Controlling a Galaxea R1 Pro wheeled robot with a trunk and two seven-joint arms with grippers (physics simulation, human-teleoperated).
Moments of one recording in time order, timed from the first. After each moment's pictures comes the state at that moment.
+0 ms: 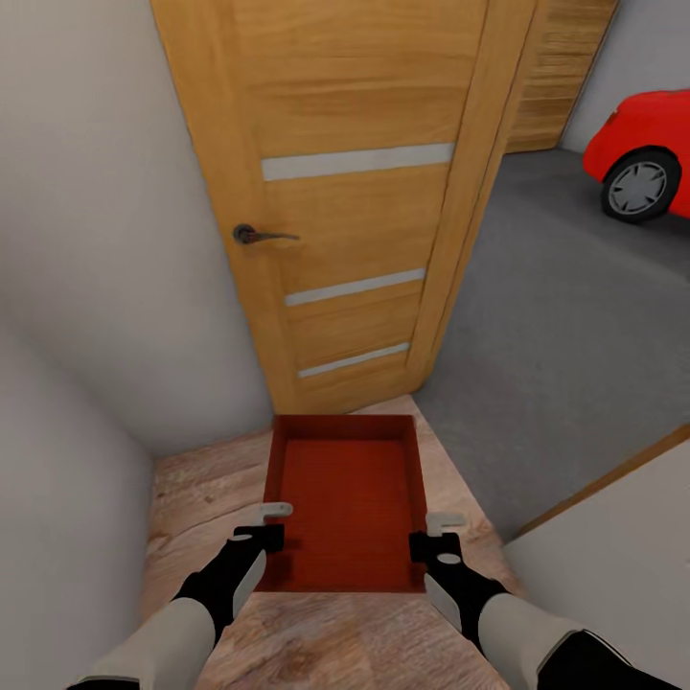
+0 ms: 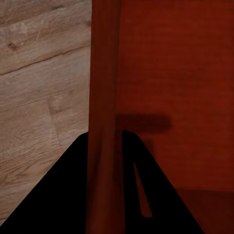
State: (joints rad) left arm -0.68 -0.13 0.01 -0.40 0.00 0.20 0.17; right arm -0.76 0.09 0.56 -0.13 -0.48 -0.09 -0.27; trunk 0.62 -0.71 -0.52
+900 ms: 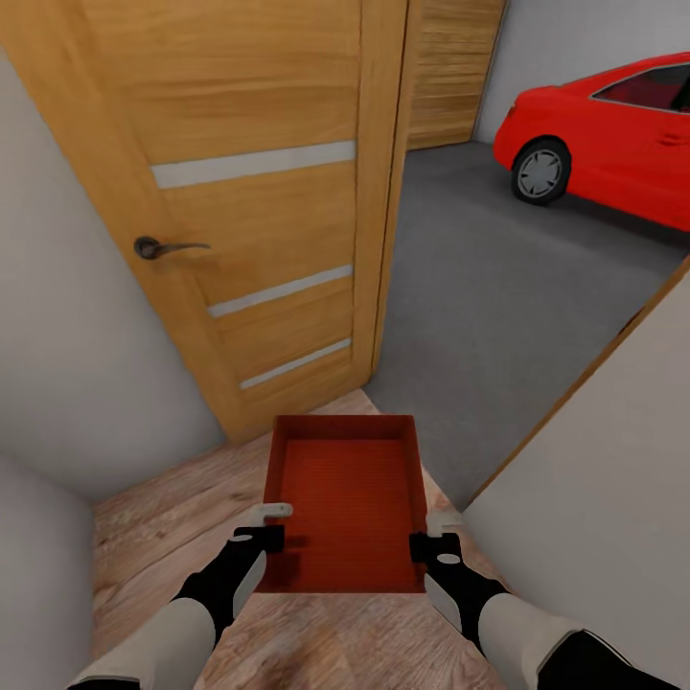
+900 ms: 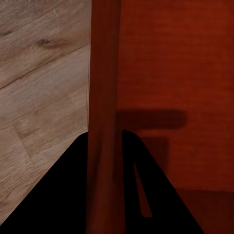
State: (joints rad) left arm -0.68 -0.13 0.00 -0.39 0.01 0.20 0.18; right arm -0.76 0.09 0.56 -0.13 -0.48 -0.09 -0.27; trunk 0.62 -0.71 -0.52
